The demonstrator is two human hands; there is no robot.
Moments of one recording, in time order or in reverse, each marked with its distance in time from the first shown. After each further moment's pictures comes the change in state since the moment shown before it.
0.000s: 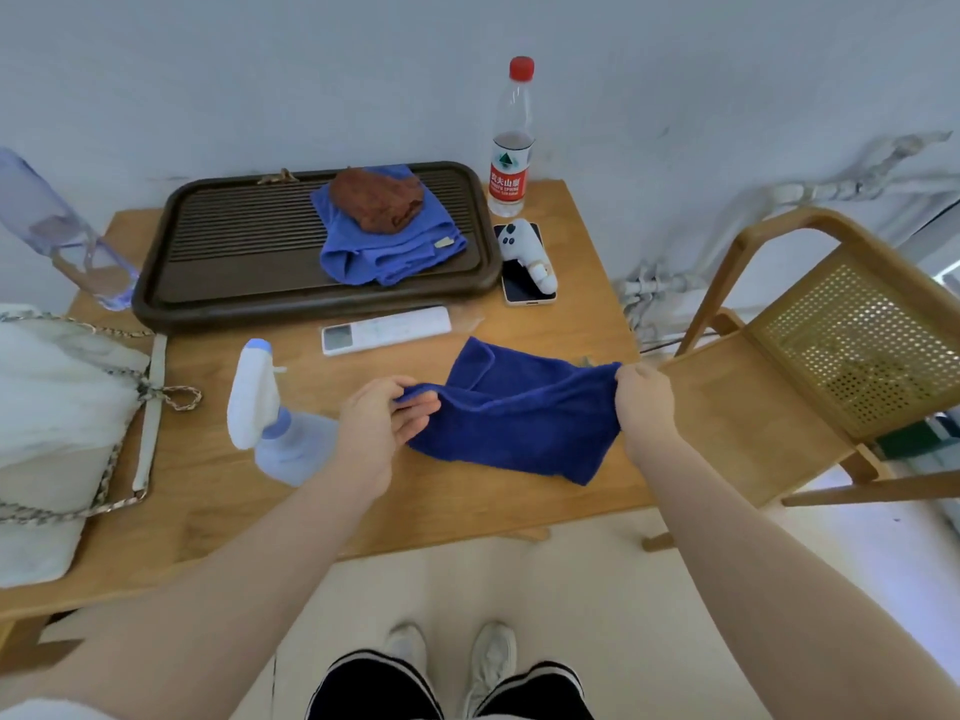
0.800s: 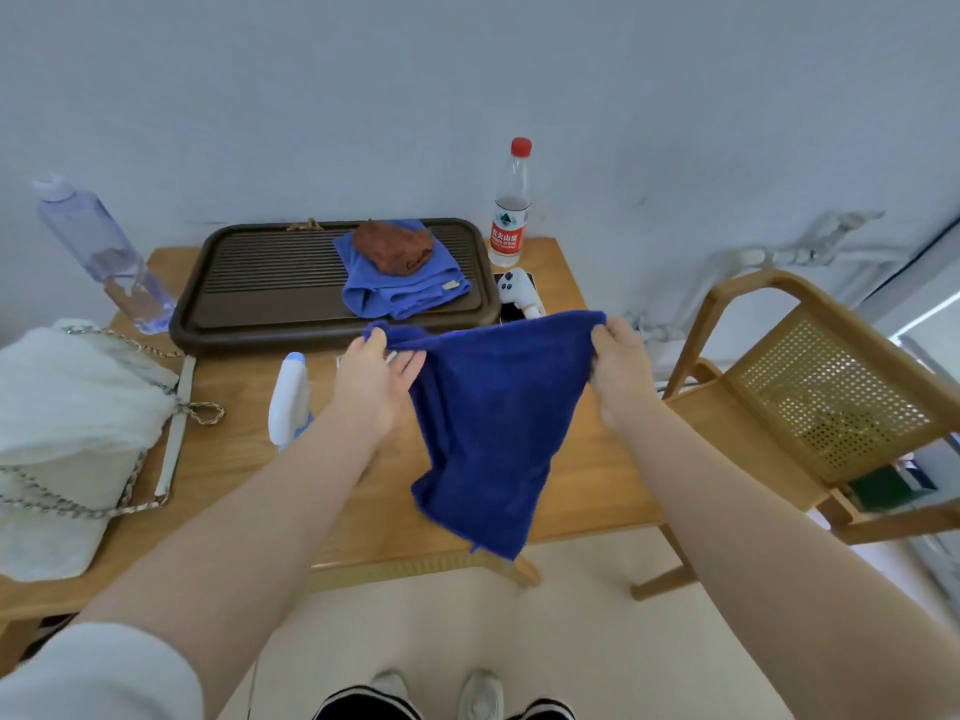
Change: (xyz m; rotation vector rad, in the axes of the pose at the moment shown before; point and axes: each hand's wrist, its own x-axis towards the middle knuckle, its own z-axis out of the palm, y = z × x) left_hand -0.015 0.056 0.012 -0.462 -0.193 0.140; right_hand -0.055 -0.076 0.002 0.302 -0.206 -0.312
